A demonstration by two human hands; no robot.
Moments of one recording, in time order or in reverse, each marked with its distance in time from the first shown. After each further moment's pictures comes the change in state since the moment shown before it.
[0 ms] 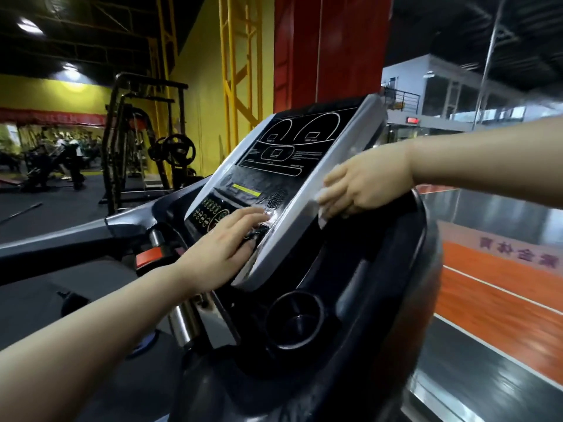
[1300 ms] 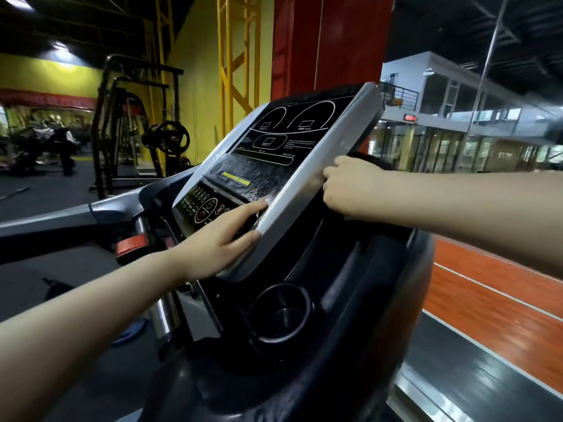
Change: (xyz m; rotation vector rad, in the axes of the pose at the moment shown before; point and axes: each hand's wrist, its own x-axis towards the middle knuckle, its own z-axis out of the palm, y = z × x) left_hand 0.013 0.006 0.012 -0.197 -0.090 -0.117; right_hand 0.048 -0.025 -0.022 0.446 -0.879 0.747
